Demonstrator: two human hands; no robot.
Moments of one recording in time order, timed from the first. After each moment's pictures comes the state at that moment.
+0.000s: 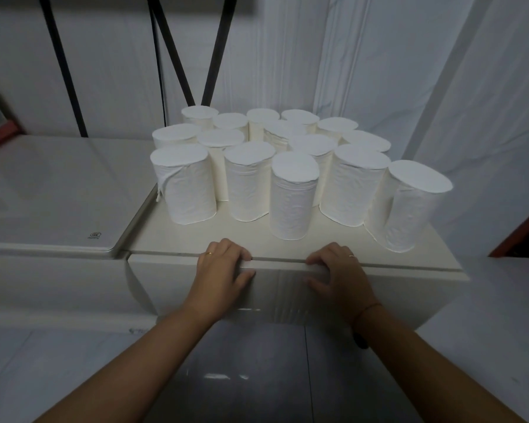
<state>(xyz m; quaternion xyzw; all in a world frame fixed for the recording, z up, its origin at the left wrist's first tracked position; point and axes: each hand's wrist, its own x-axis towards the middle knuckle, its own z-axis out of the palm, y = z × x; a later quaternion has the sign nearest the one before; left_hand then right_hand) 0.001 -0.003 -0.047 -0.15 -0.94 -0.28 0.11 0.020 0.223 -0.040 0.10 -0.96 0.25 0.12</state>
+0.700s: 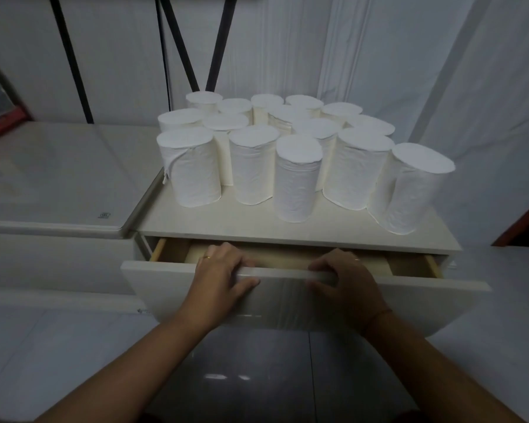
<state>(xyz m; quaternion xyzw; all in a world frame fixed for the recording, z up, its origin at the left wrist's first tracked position) 0.043 -0.015 -0.052 -0.16 -0.93 -0.33 0.08 0.058 0.221 -0.043 0.11 -0.95 0.28 0.11</state>
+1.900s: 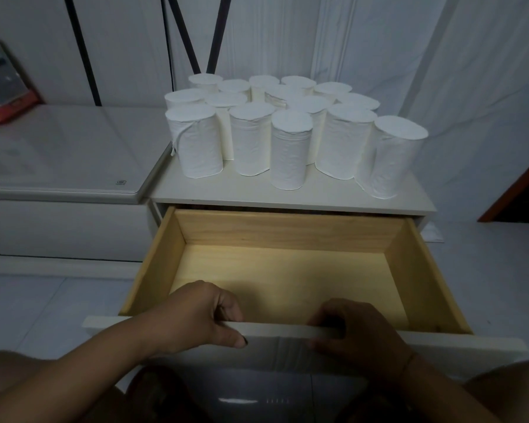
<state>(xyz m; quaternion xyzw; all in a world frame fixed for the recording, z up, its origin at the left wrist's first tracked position) 0.155 -0.051 -0.012 -0.22 -0.87 -0.35 -0.28 0.198 0.220 -0.032 0.14 -0.94 0.29 -0.08</state>
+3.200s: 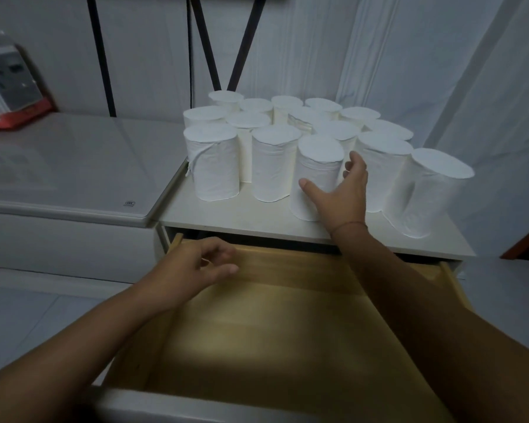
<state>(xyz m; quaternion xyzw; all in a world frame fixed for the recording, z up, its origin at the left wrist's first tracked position) 0.059 -0.084 -0.010 -0.16 -0.90 -0.41 -0.04 -0.020 0.164 0.027 -0.06 -0.83 0.50 0.24</state>
